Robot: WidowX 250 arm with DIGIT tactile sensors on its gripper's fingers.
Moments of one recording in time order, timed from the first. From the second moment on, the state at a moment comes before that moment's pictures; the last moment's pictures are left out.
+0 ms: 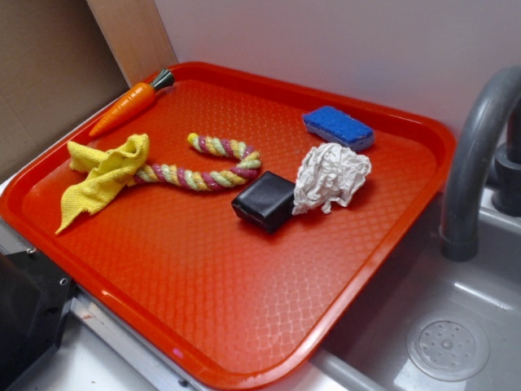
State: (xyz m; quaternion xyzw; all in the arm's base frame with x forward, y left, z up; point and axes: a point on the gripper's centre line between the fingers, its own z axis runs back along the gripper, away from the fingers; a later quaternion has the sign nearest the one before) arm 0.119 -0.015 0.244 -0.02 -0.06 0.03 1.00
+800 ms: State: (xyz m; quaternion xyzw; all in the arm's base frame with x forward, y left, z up) arm 0.160 0.066 0.201 -0.07 -0.10 -0.12 0.99
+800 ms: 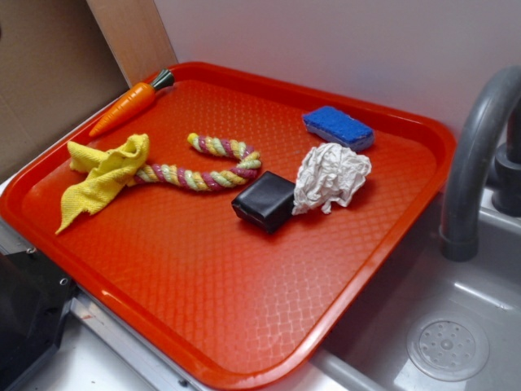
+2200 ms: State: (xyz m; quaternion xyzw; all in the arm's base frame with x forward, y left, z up) arm 0.192 0.094 0.019 -0.03 -0.04 -0.10 0.99
